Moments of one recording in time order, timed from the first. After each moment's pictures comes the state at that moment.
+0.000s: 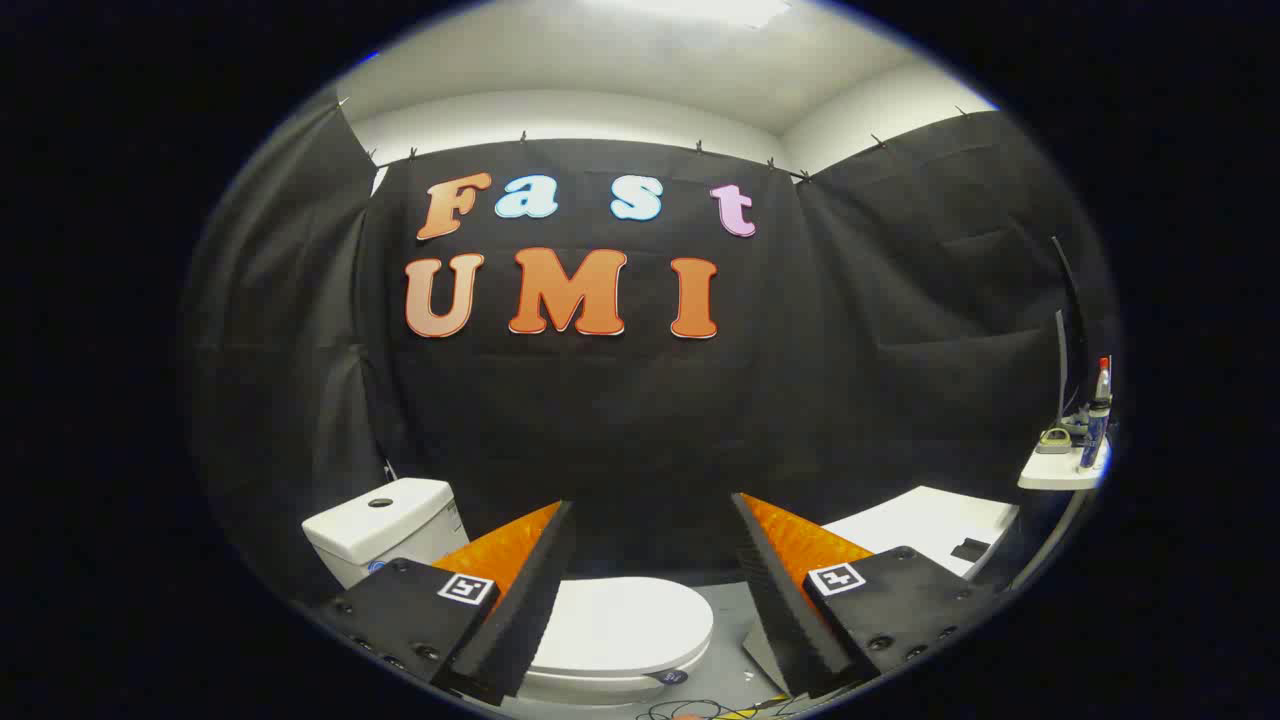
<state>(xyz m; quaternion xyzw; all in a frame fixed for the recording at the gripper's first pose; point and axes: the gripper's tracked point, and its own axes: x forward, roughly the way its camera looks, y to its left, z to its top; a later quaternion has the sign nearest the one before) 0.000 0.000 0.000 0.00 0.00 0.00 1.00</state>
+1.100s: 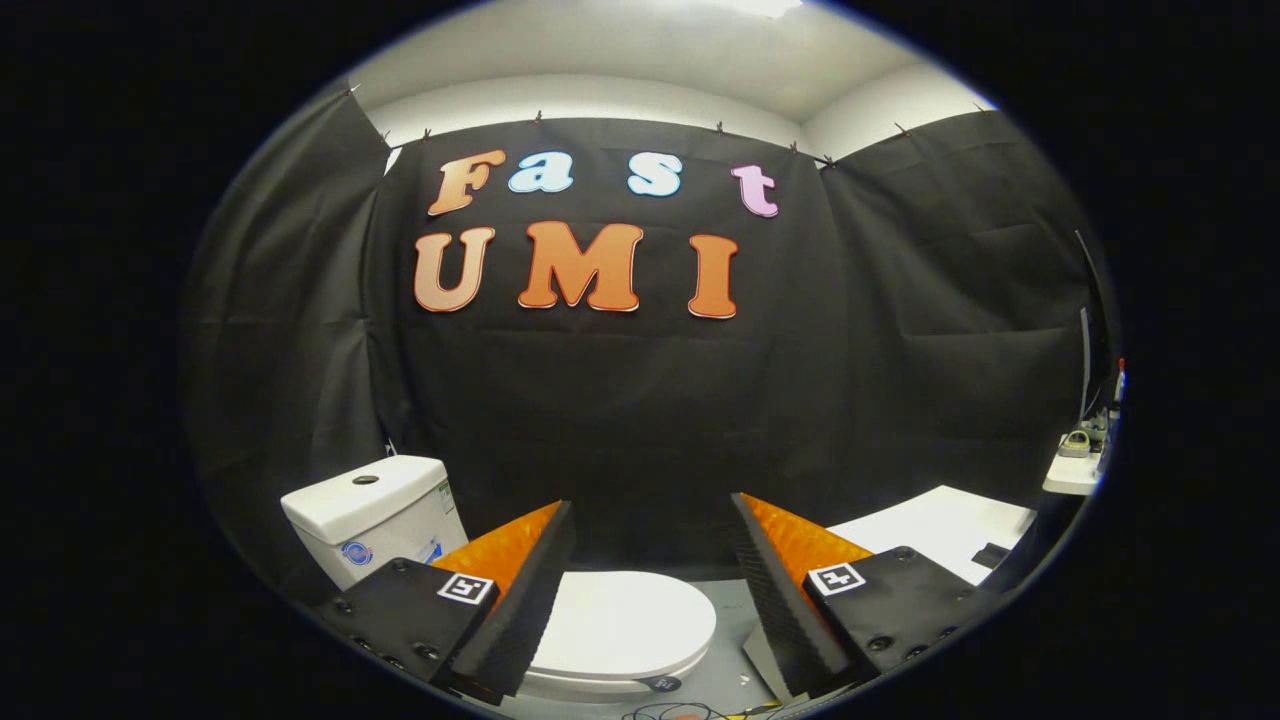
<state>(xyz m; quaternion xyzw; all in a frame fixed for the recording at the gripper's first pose) 0.055 -0.003 -0.041 -0.01 0.03 0.03 1.00</state>
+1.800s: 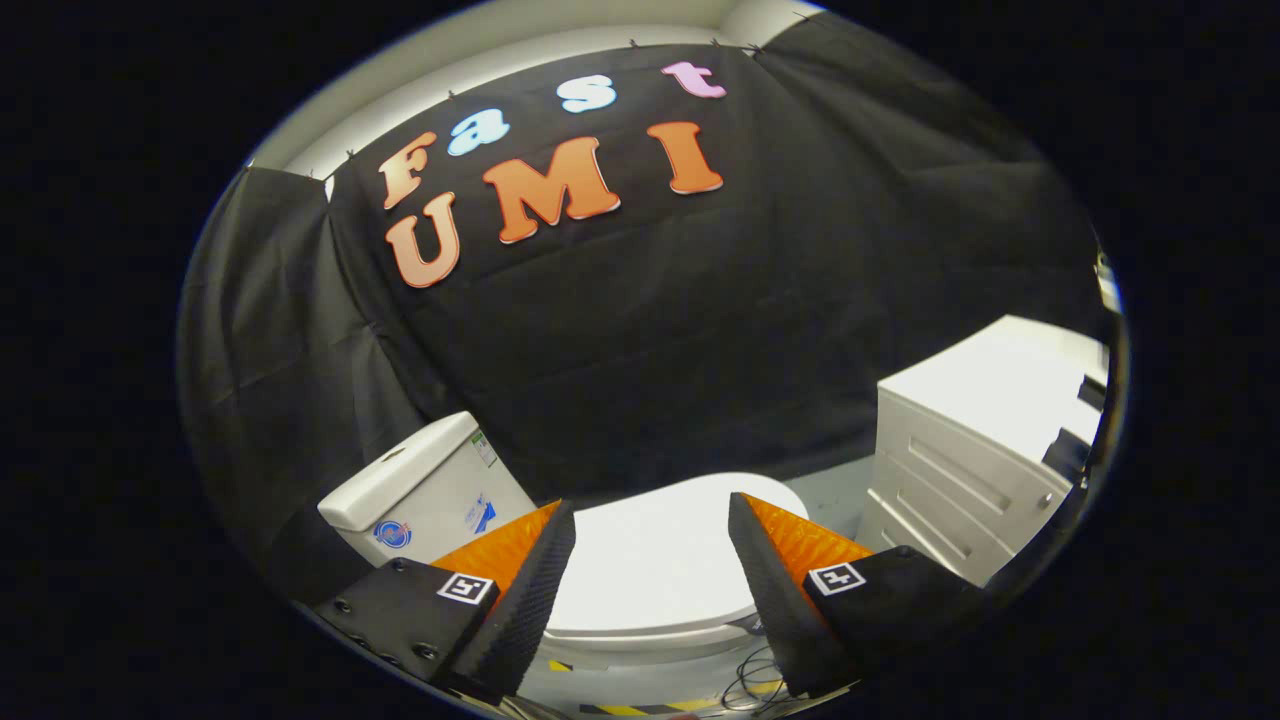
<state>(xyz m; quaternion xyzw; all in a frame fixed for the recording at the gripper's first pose) 0.075 -0.001 -0.211 0.17 0.18 0.08 0.97</state>
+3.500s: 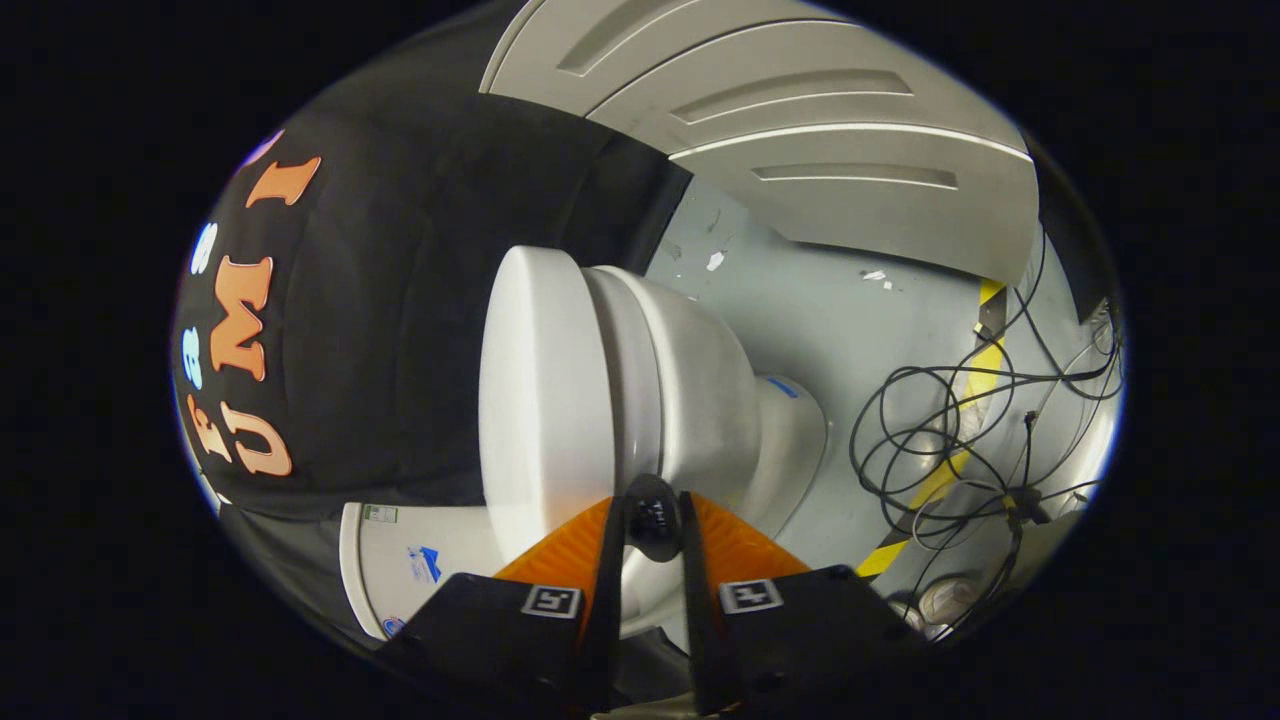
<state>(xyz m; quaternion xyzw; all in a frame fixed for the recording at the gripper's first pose) 0.086 -0.043 -0.522 0.55 0.39 -0.06 0.73</state>
